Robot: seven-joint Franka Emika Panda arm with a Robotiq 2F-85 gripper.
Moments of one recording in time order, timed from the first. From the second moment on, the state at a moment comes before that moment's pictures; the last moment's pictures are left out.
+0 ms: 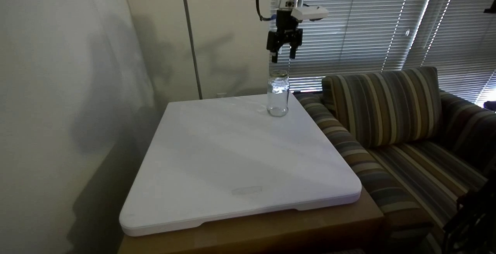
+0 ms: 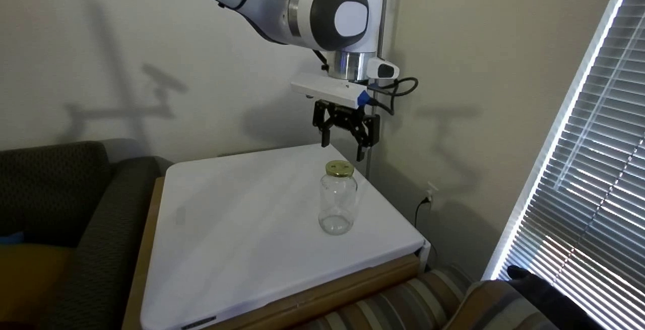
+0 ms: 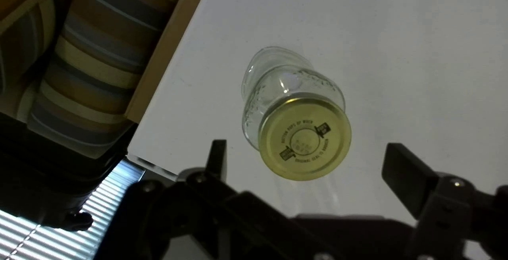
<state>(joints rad) -0.12 0.99 -0.03 -0.95 0.05 1.96 -0.12</state>
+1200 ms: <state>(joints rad) -0.13 1.08 -0.03 -0.77 0.06 1.79 -0.10</state>
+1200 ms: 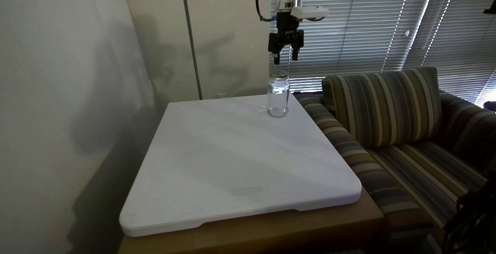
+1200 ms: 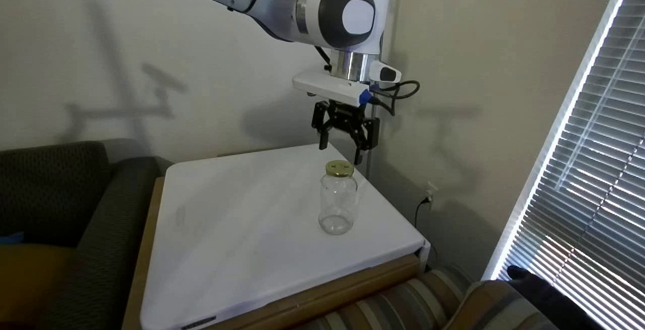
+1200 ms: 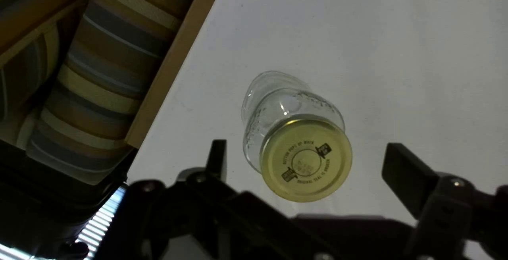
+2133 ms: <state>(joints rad) -0.10 1.20 -0.03 -0.71 0.05 1.80 -0.06</state>
